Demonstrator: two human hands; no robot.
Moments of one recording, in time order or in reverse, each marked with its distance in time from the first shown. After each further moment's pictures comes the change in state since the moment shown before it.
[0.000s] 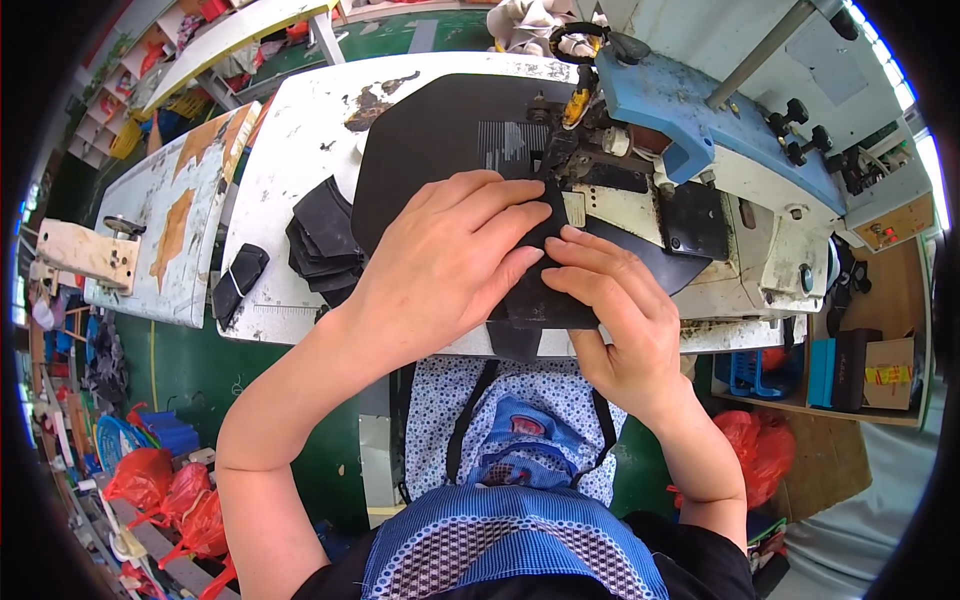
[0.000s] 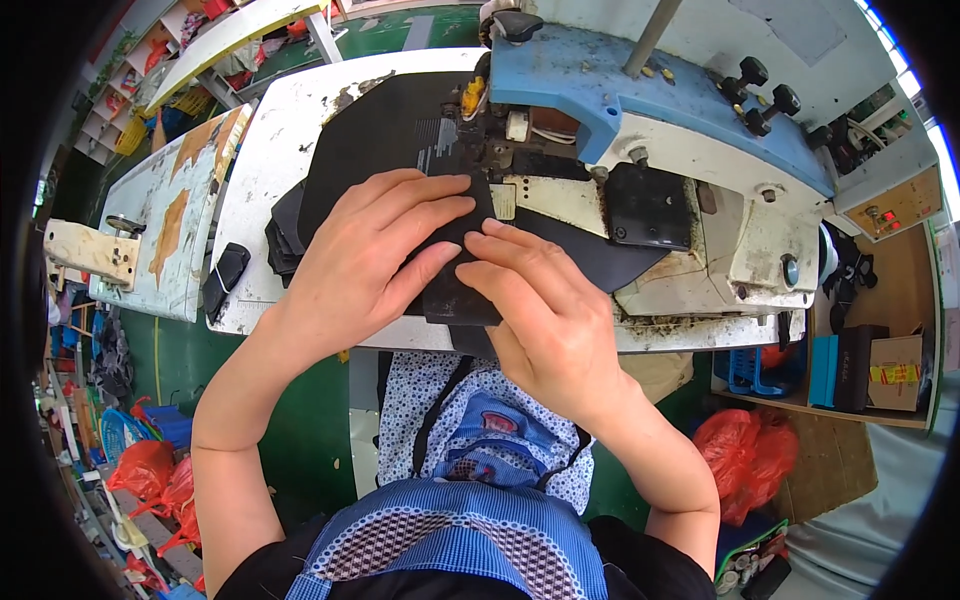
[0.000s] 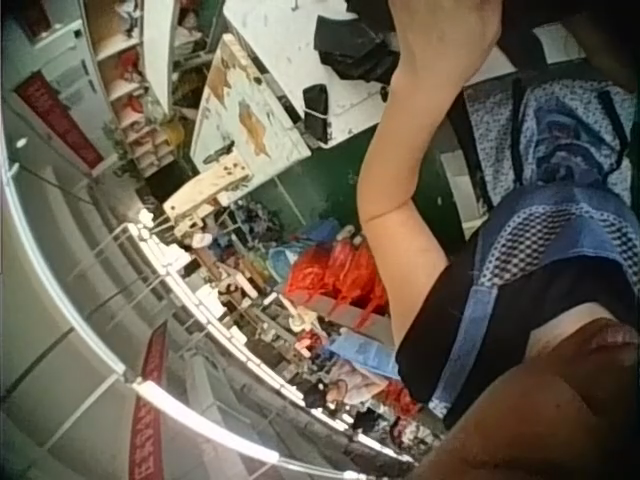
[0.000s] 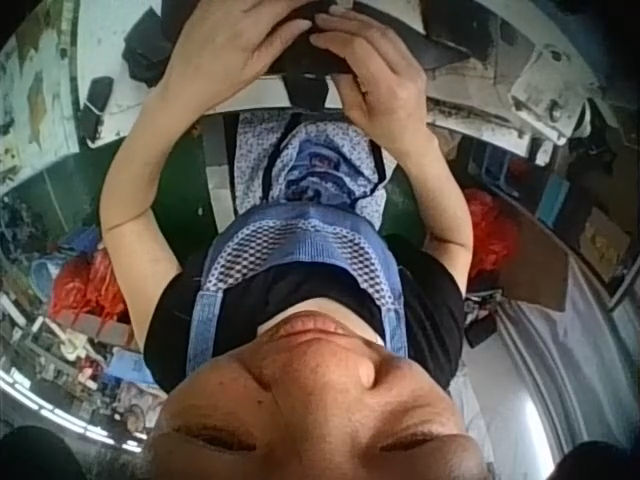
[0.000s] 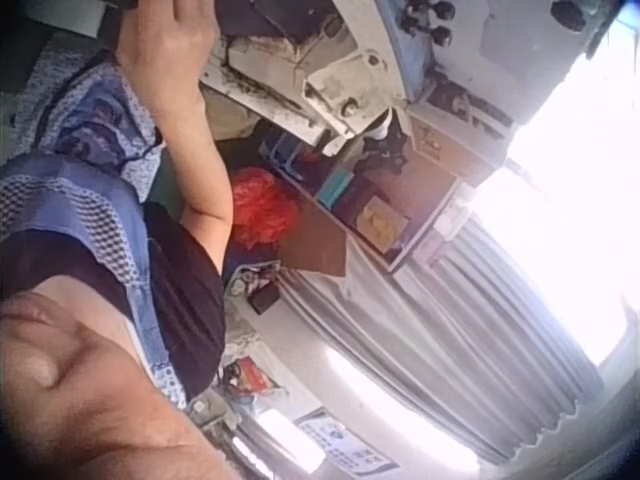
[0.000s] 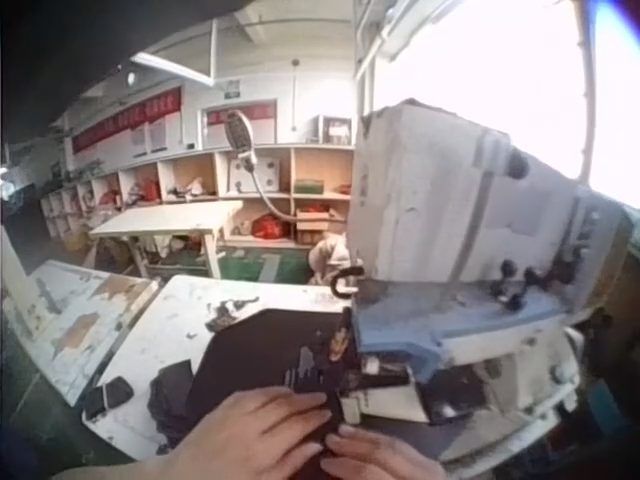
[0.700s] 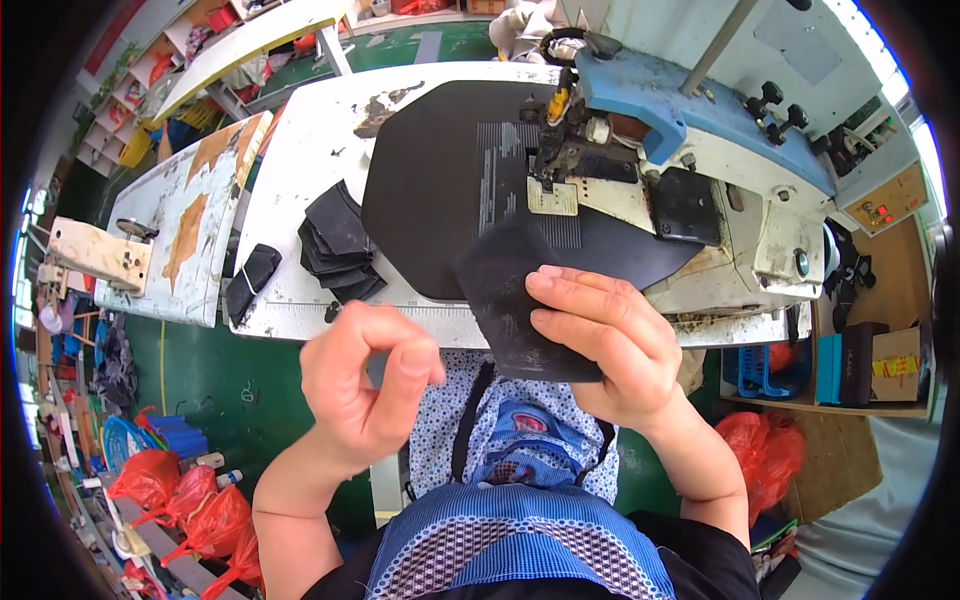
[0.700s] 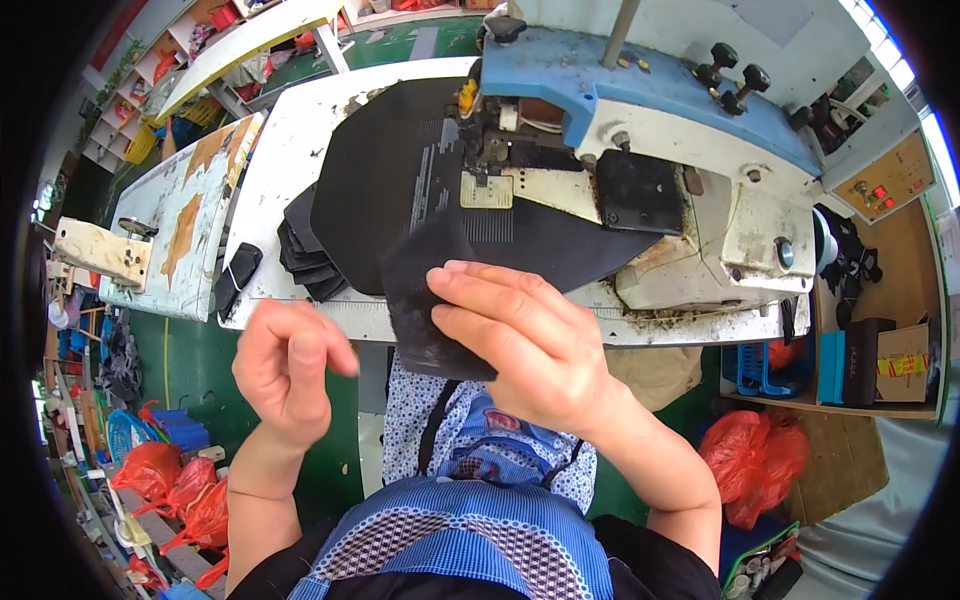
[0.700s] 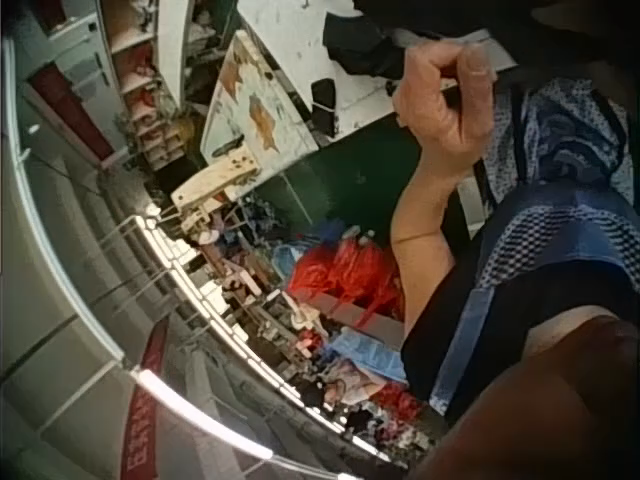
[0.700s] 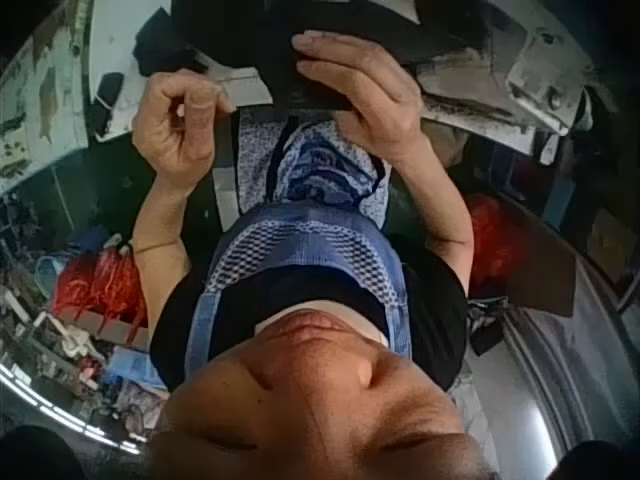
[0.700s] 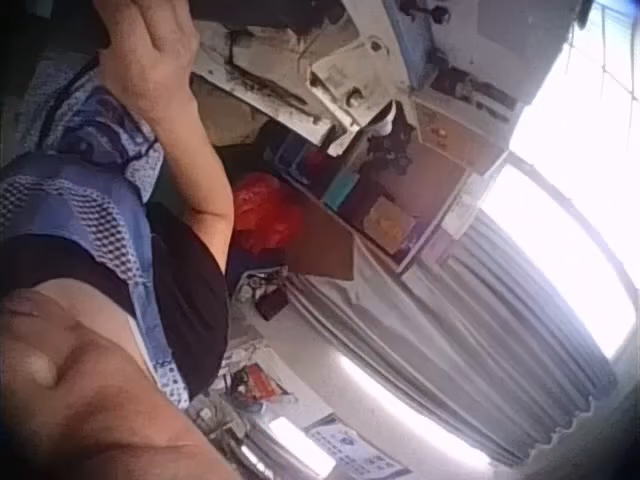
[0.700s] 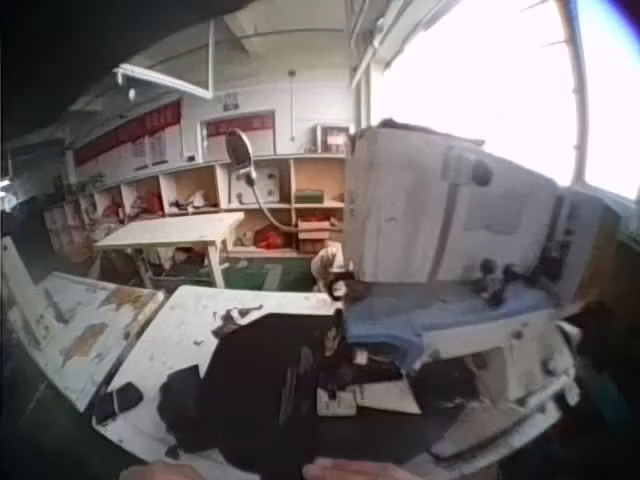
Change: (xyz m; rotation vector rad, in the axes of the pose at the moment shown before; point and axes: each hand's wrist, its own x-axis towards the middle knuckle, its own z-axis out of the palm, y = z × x) left_hand -0.086 0.060 -0.029 -0.677 0.383 -0.337; right_hand -0.009 -0.018 -0.001 0.105 0.159 -0.225
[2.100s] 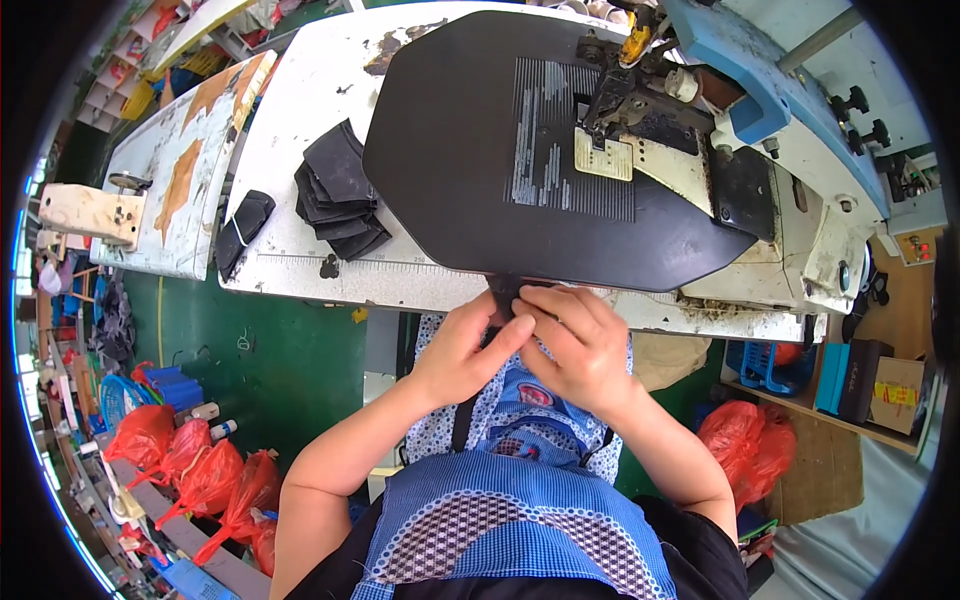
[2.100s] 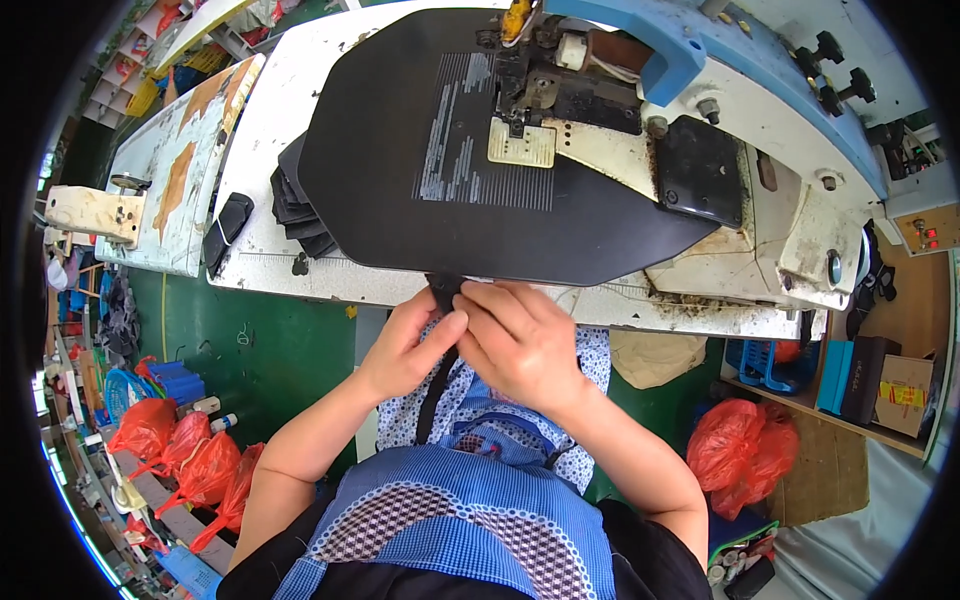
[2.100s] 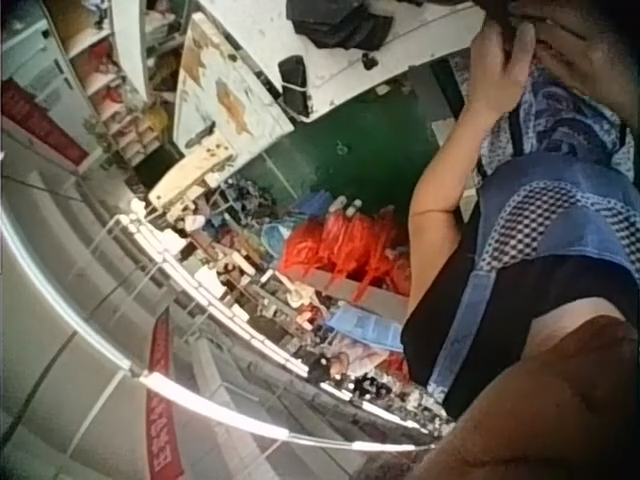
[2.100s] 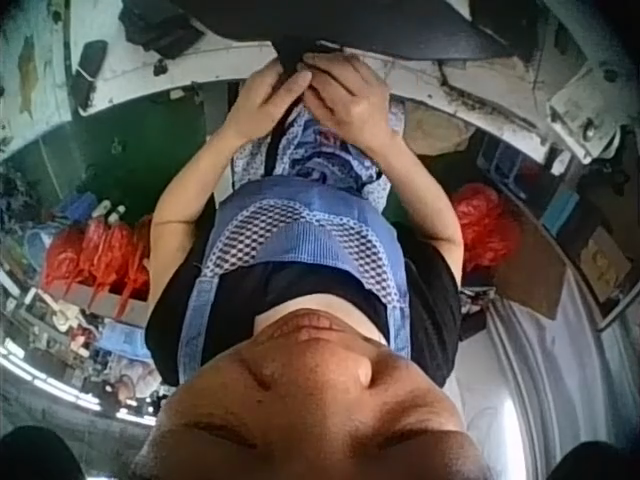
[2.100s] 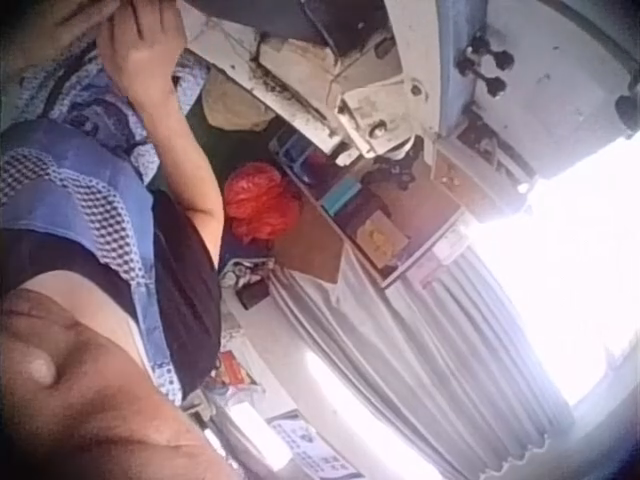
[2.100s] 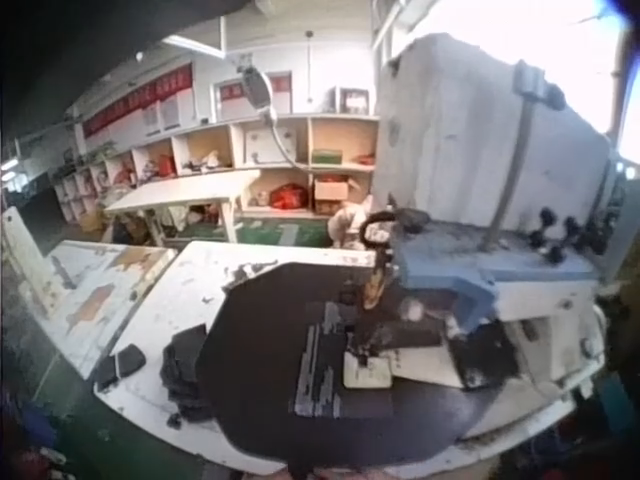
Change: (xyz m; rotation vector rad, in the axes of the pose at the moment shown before) left_hand -0.060 -0.106 0.060 -0.037 -0.294 -0.319; right_hand -0.079 0.004 0.061 -0.071 -0.136 0.251
